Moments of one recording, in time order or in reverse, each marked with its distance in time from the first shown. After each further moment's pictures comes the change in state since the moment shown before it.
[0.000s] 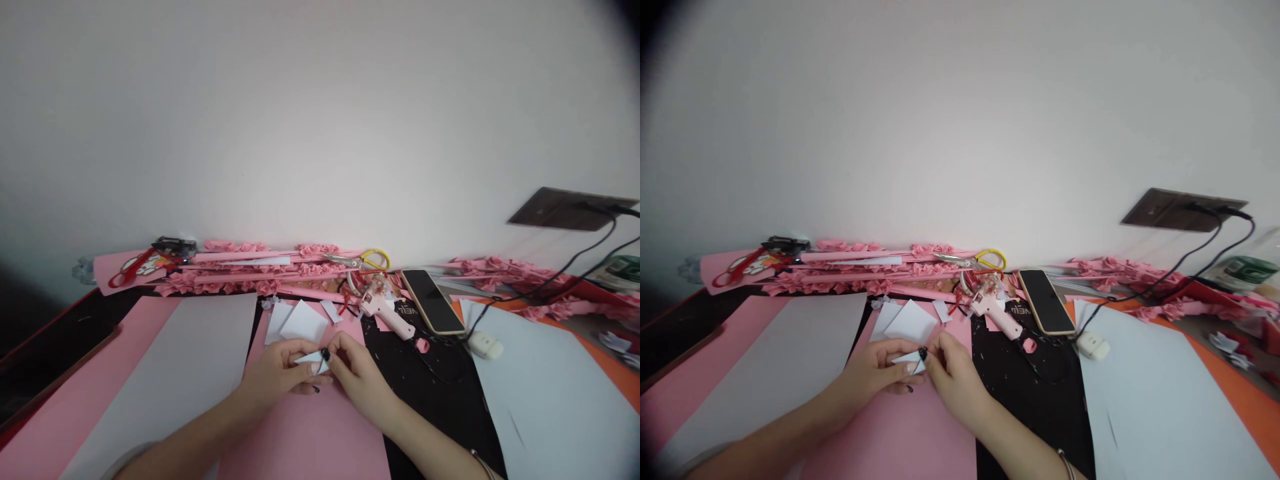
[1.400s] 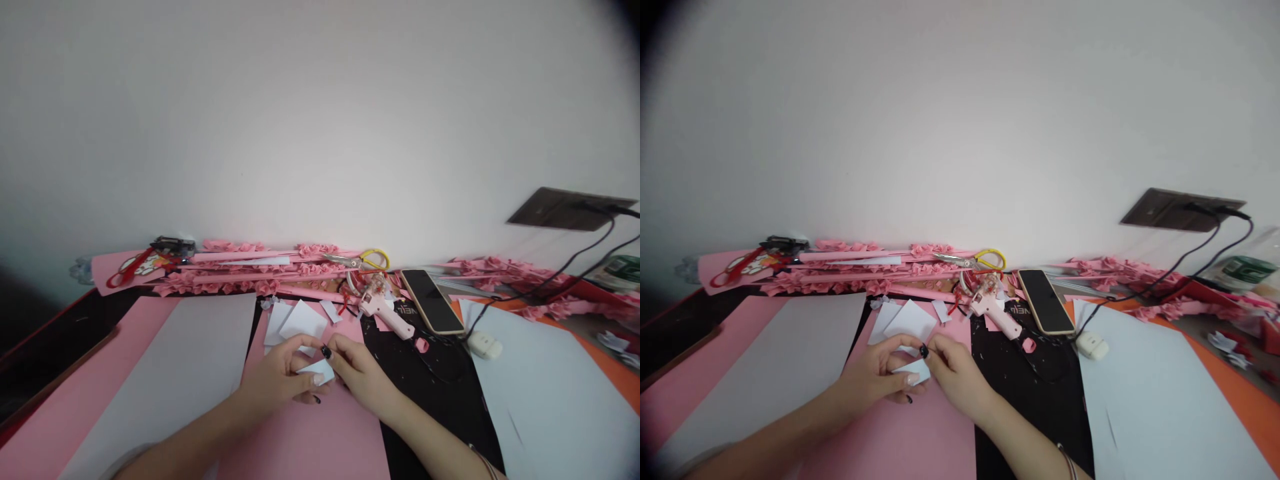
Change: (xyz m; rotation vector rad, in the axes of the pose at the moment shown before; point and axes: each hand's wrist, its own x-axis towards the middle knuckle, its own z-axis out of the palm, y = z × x) left_hand 0.002 -0.004 0.003 0.046 -0.044 0.015; right_hand 0.005 0.002 -0.007 0.087 -0.137 0.037
